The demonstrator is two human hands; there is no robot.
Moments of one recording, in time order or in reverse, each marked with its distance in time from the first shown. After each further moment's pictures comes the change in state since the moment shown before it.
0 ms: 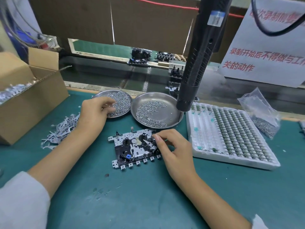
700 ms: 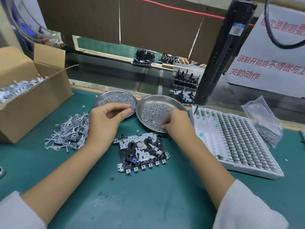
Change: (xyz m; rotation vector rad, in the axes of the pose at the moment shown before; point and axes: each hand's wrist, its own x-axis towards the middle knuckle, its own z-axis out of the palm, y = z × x) left_hand -0.032 0.031 -0.002 -0.618 0.065 -0.136; right_hand 0.101 0.001 0.007 -0.773 -0.317 0.258
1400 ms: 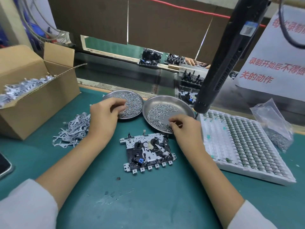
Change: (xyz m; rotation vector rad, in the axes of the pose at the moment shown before) left_hand 0.023 -0.015 -0.013 0.410 0.066 0.154; right_hand -0.021 0.010 0.015 0.353 0.282 -0.105
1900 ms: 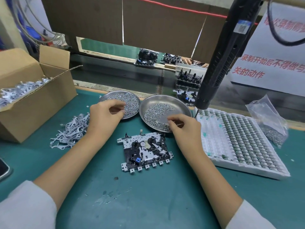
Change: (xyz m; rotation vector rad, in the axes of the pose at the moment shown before) left_hand 0.003 -0.003 0.004 -0.005 -0.085 -0.029; right_hand -0.008 0.005 0.000 0.173 0.094 0.043
